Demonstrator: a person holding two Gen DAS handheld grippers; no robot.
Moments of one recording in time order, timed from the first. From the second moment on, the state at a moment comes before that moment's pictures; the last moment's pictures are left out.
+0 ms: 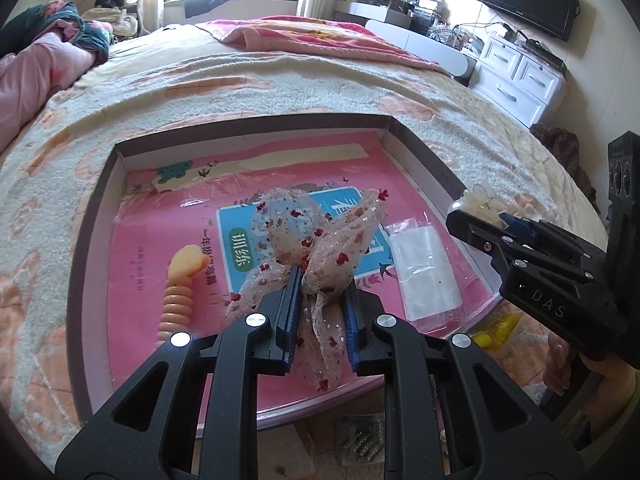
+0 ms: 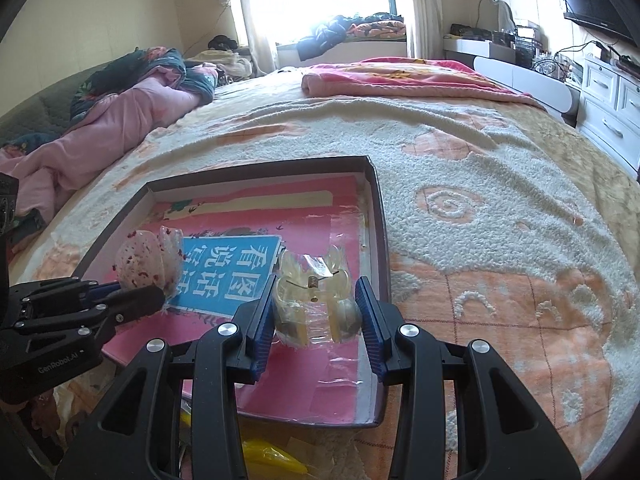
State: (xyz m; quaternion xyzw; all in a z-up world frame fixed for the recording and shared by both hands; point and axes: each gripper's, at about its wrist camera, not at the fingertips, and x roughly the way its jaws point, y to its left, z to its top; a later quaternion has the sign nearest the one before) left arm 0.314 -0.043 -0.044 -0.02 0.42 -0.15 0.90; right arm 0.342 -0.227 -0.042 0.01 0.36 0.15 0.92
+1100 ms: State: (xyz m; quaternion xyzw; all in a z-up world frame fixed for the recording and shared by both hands) left arm 0.294 -0.035 -0.028 -0.04 0.39 -0.14 0.91; right arm 0.316 -0.232 -0.027 0.01 0.32 0.15 0.94
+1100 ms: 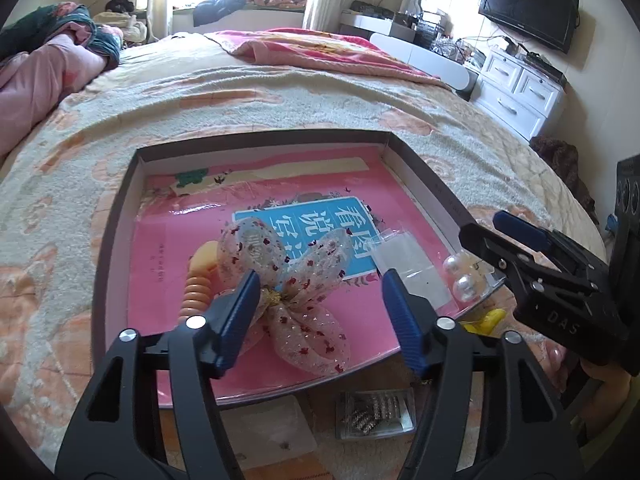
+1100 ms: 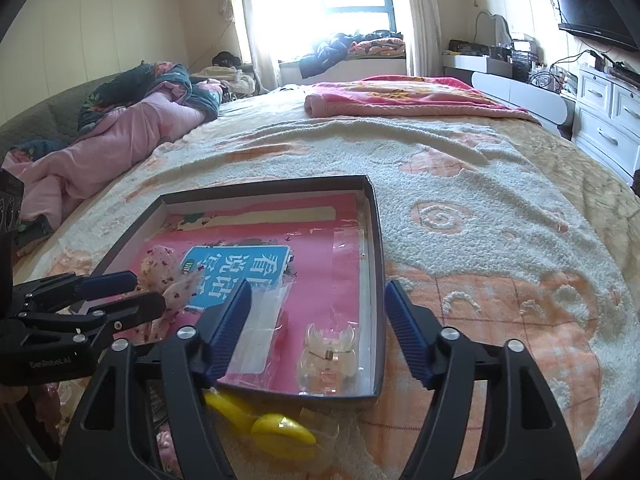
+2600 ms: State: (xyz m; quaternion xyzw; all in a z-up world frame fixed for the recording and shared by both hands) left arm 0.171 0.031 0.003 -0.06 0.32 -0.08 0.94; right arm 0.200 -0.201 0.007 -0.02 0.29 0.19 0.94
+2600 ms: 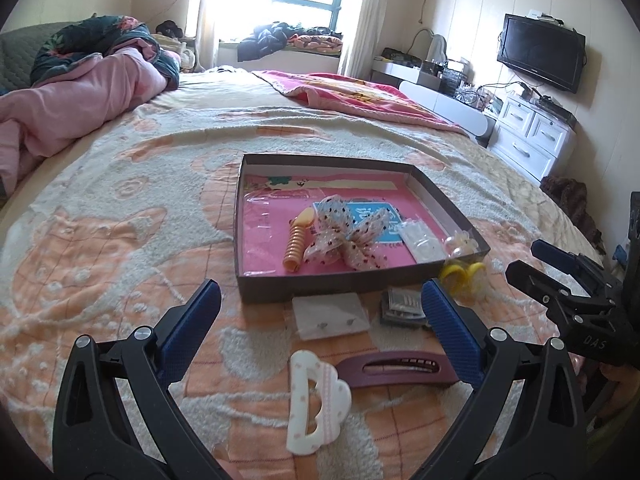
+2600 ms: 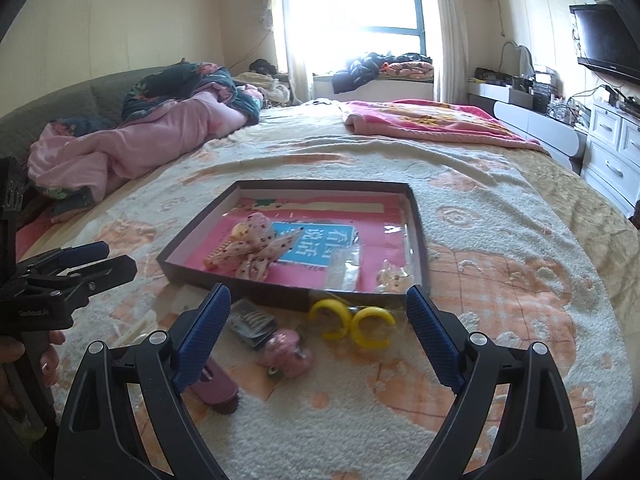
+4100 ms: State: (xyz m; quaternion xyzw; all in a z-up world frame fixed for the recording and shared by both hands) left arm 0.132 0.055 -0.046 -0.05 0.37 -0.09 0.92; right arm 0.186 -0.173 -0.032 -0.05 0.34 0.23 0.91
